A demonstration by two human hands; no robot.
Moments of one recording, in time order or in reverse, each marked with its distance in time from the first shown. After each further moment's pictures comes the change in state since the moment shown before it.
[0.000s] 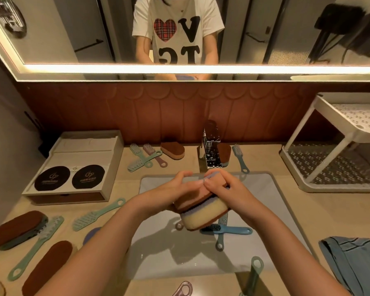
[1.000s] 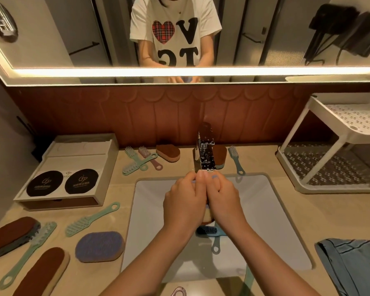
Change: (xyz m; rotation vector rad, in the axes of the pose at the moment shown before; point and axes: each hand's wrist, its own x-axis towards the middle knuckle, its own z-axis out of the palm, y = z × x) left_hand 0.022 0.004 0.064 0.403 0.808 0.315; right_hand 0.004 0.008 0.024 -0.194 0.450 -0.085
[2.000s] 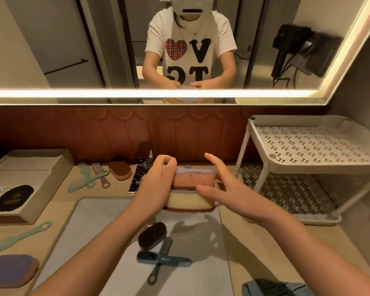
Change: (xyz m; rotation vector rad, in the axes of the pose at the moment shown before) left_hand 0.061 0.138 0.108 -0.110 -0.056 -0.070; right_hand 0.095 0.031 -0.248 0.072 -0.683 0.003
